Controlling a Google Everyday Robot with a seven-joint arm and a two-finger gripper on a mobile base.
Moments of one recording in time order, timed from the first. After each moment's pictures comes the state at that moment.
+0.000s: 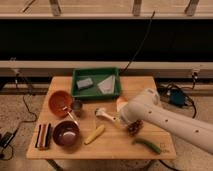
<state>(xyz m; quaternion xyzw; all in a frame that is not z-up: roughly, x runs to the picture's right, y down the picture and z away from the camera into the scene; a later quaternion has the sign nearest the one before) 0.079 0.155 0.727 0.04 -0.28 -0.85 0.44</state>
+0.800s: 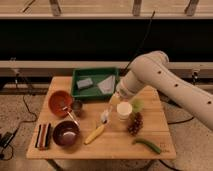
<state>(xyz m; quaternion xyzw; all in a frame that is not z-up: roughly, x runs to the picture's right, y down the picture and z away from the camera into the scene) 0.038 0.048 0.651 0.09 -0.31 -0.87 0.37</state>
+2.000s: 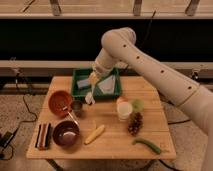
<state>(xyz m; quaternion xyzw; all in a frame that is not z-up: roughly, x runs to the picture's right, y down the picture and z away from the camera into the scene) -0.058 -0.041 0.691 0.14 -0.30 -0.90 0.30</state>
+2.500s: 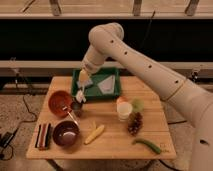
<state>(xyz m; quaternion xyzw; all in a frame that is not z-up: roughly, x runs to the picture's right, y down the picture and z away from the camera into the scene) -0.105 -0.052 0.679 0.16 -0.30 -0.91 0.25</state>
